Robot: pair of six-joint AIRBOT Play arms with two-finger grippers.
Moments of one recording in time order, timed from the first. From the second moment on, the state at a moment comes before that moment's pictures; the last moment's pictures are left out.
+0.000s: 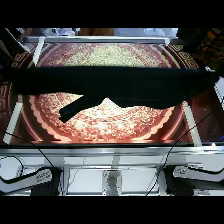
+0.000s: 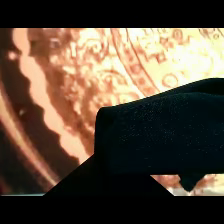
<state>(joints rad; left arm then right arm) 0.37 -1.28 1.54 1.42 -1.35 -1.14 -0.60 -1.35 1.60 -1.35 1.25 1.27</state>
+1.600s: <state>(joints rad) 0.40 -0.91 0.66 1.56 -1.34 -0.83 -0.99 -1.00 0.81 -1.66 1.09 1.18</state>
